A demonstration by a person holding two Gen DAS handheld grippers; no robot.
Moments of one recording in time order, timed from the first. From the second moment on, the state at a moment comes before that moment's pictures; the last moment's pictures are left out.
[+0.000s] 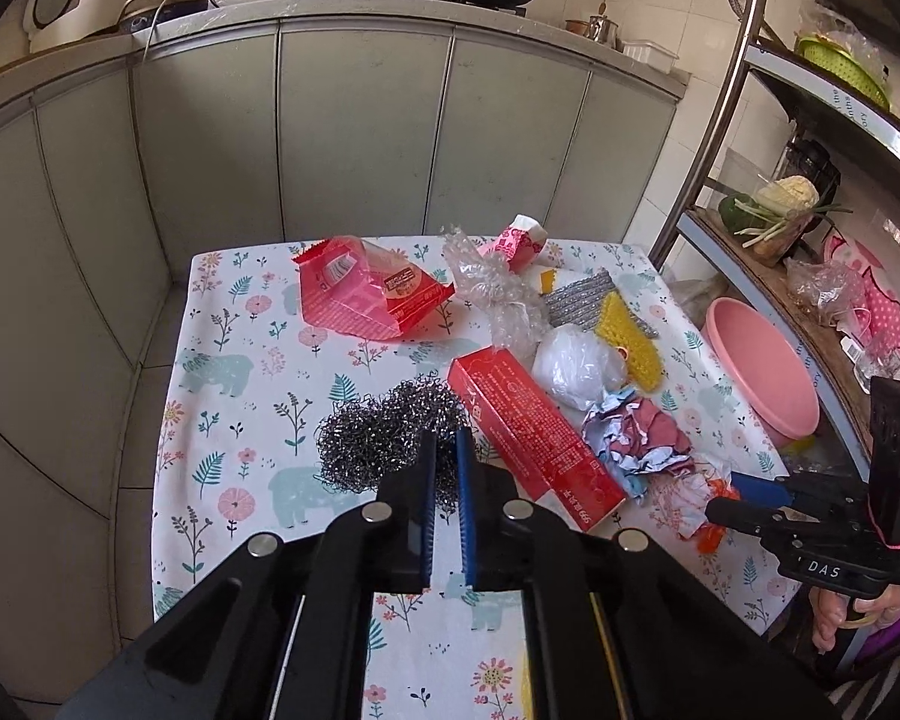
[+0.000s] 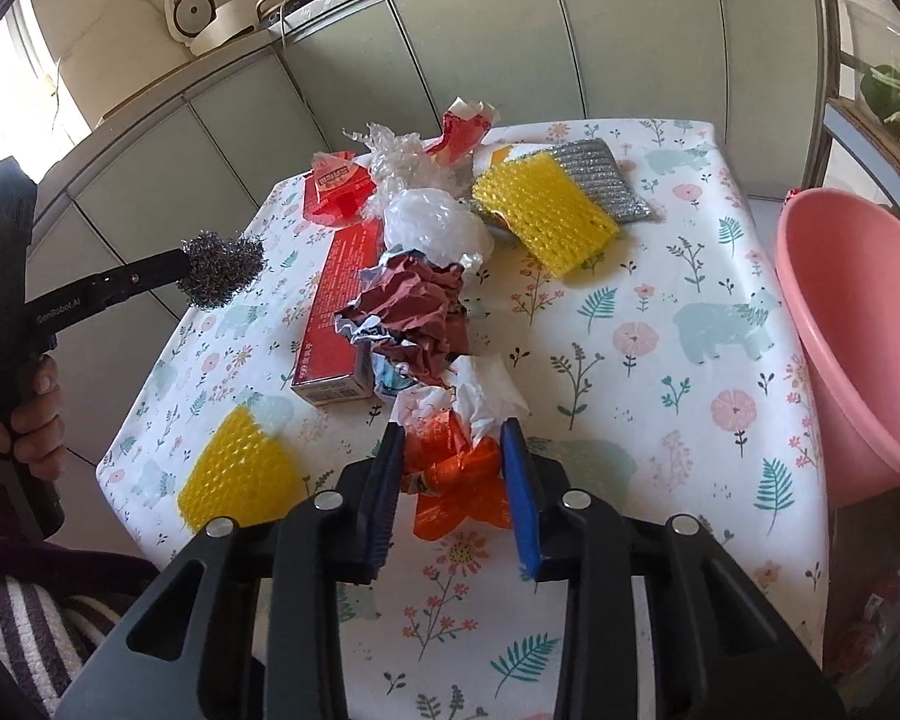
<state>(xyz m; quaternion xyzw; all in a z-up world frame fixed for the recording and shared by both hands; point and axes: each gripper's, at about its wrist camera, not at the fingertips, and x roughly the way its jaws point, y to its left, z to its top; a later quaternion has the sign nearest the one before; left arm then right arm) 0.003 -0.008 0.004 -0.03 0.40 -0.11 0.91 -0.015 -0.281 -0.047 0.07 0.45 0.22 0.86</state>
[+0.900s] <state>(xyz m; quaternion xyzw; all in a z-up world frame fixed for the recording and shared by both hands) 0.075 -0.318 -0.001 0.03 0.41 -0.39 0.82 -0.006 -0.466 -0.023 0.16 0.34 -0.06 0.92</state>
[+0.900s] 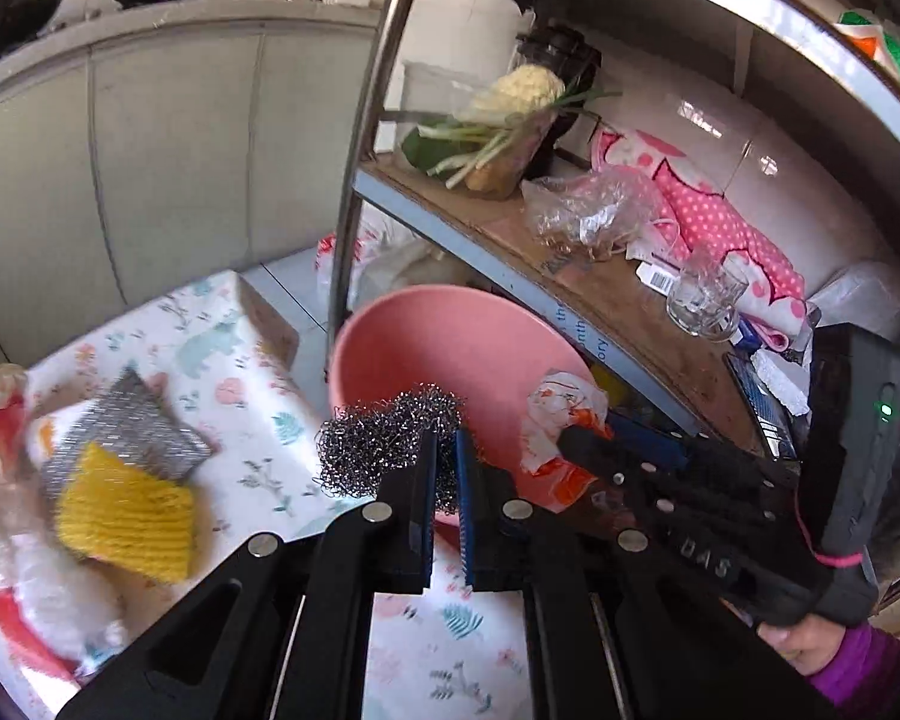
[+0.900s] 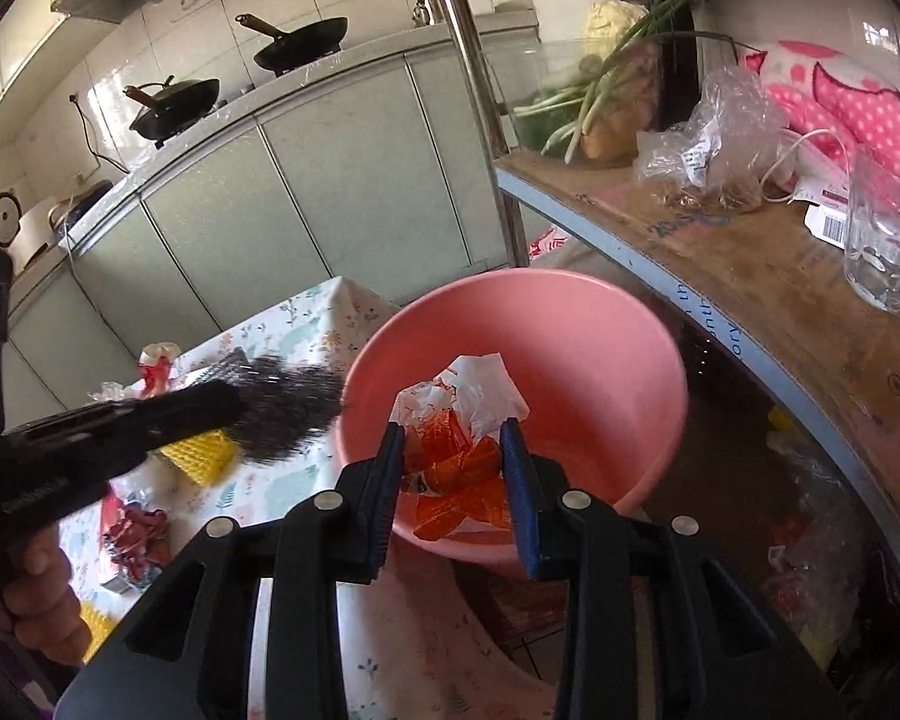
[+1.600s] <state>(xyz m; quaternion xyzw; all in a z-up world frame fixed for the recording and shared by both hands) 0.091 -0.339 -0.010 0.01 0.41 -0.41 0.82 0.009 -0.477 -0.049 0.16 0.38 -0.11 0.90</state>
